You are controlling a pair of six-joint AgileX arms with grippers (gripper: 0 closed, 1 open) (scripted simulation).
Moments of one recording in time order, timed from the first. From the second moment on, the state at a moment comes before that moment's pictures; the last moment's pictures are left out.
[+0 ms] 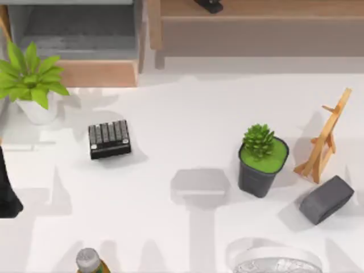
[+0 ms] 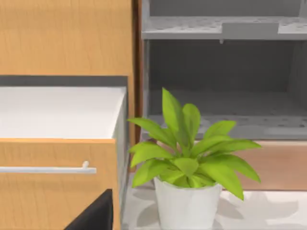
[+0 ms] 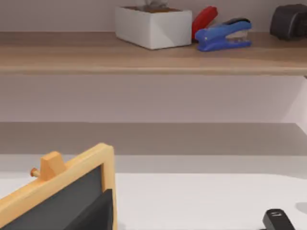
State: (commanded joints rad) left arm 0.00 0.00 0.00 0.00 0.00 0.00; right arm 0.00 0.00 0.00 0.00 0.00 0.00
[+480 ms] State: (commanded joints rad) left arm -0.11 0.23 0.10 0.16 -0.11 0.01; right arm 0.00 0.00 0.00 0.00 0.00 0.00
